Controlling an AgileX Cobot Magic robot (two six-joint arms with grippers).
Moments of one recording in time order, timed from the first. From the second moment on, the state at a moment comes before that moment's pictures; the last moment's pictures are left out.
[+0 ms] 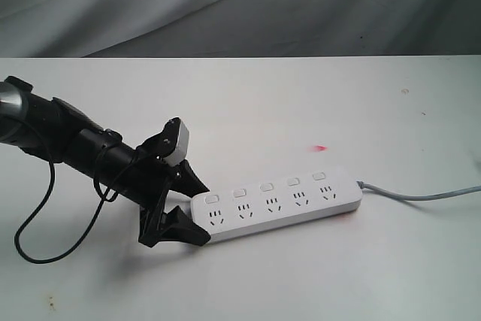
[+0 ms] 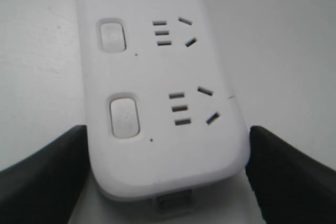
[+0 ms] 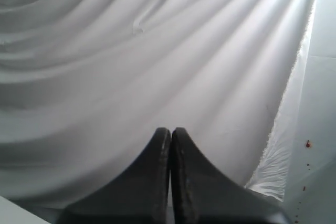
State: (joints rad) left arm -0.12 2.15 -1.08 -1.18 0.93 2.10; right arm 0.08 0.88 -1.18 1.09 0.38 -1.14
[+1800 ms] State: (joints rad) left arm -0.12 2.15 -1.08 -1.18 0.93 2.10; right arm -0.05 0.01 -0.14 0.00 0.42 -0.03
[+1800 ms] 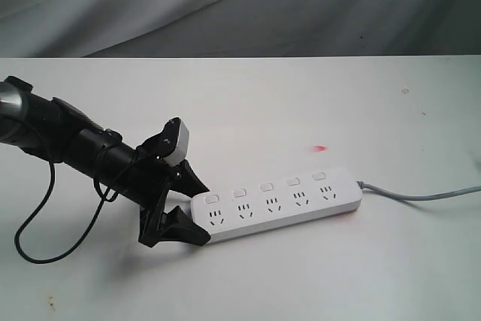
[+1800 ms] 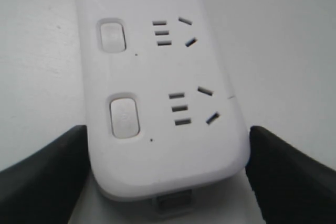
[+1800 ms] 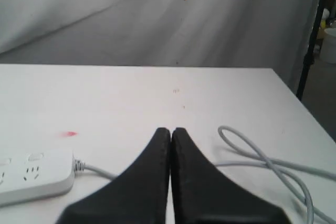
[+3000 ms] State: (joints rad) left arm -0.12 2.15 -1.08 -1.18 0.93 2.10; right arm -0.05 0.00 0.00 0.04 0.36 -0.01
